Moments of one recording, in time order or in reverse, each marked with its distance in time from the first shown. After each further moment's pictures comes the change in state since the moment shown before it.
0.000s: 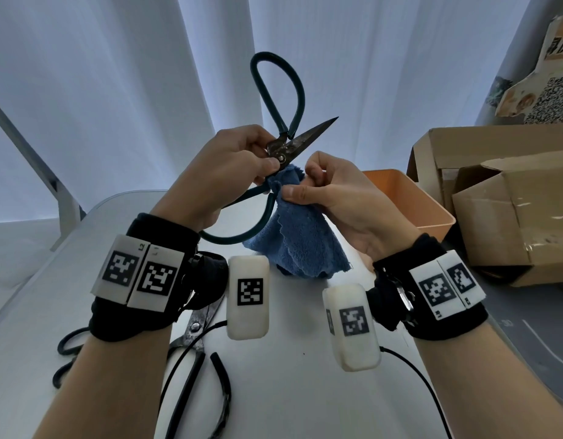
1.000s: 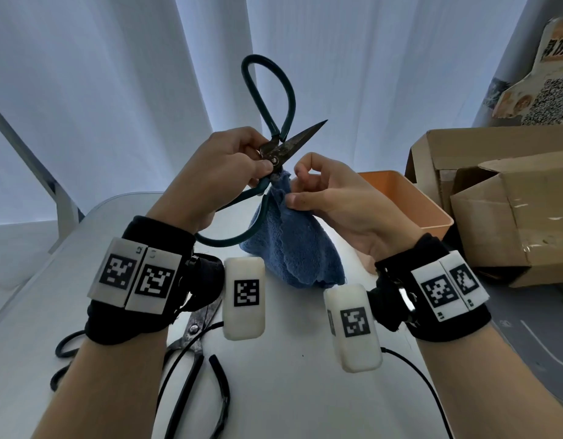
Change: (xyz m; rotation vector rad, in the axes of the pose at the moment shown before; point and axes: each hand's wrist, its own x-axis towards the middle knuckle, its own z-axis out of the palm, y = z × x) left_hand 0.002 -0.005 -0.002 0.011 0.033 -0.015; right_hand -0.001 -0.002 -0.003 -0.064 -0.109 0.006
